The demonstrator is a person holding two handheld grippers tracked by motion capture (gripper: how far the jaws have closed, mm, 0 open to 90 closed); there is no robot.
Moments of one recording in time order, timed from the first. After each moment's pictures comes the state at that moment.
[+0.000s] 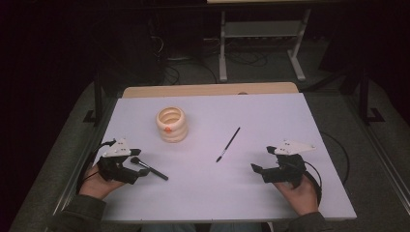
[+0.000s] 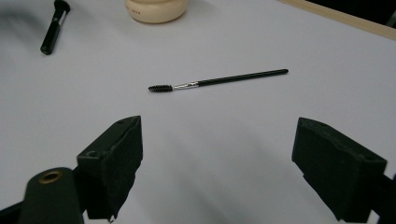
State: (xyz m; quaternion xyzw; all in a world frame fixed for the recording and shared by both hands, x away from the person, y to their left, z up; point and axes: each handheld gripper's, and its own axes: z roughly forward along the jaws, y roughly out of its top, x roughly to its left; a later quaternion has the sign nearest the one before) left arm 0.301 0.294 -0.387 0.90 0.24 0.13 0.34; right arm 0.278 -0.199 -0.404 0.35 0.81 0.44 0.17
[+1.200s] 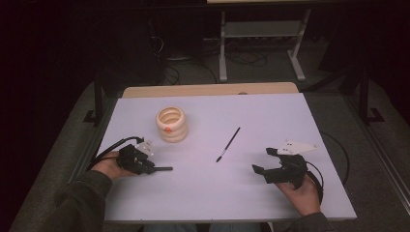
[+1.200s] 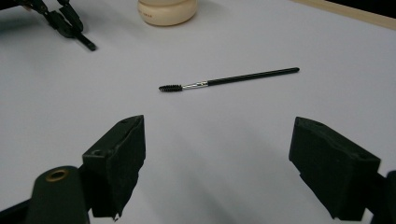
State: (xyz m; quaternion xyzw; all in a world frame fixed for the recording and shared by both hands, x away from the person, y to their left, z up) left arm 0.351 0.269 -0.419 0.97 0.14 0.02 0.19; right arm 0.279 -0.206 -0.407 0.34 0.81 0.46 0.14
